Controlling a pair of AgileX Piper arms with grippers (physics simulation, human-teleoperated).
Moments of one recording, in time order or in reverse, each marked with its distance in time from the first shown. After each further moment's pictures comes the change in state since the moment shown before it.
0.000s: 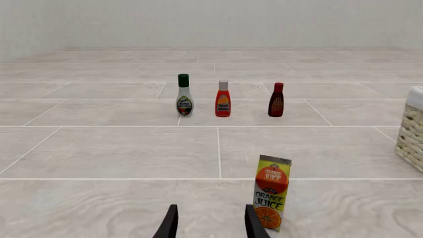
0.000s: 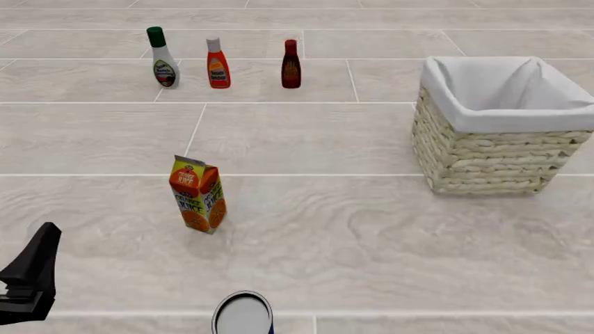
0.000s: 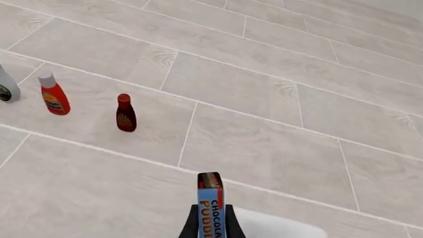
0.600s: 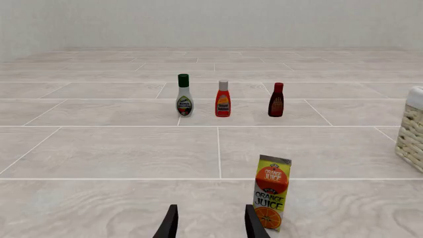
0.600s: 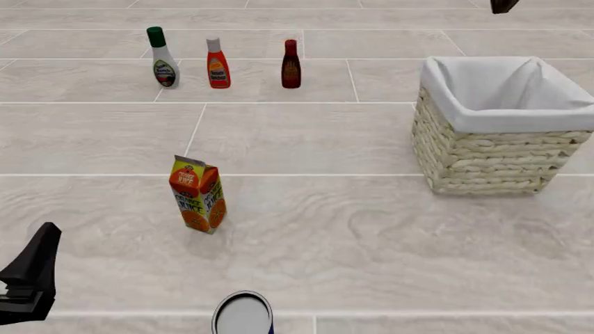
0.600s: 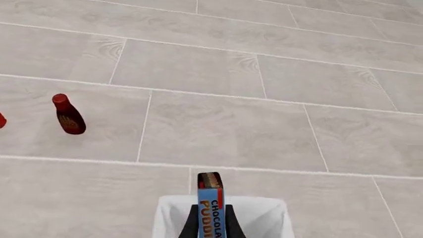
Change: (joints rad) left arm 0.000 0.000 0.000 0.000 0.000; right arm -0.165 0.046 0.002 -0.010 0.055
